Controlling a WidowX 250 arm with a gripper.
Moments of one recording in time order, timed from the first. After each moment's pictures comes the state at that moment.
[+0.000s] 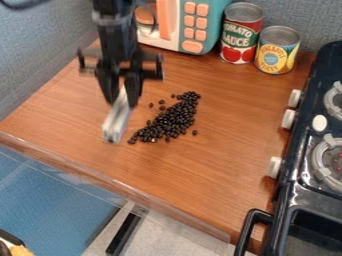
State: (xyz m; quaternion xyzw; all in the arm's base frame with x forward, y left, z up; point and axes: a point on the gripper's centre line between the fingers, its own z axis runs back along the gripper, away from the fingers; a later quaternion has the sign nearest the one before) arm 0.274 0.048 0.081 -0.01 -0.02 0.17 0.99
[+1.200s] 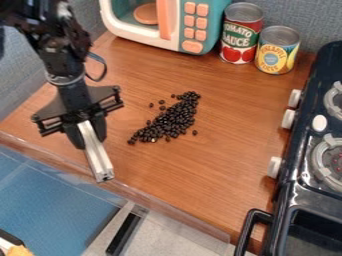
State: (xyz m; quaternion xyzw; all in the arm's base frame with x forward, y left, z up) arm 0.235 0.076 0.049 -0.01 -0.08 0.45 0.89
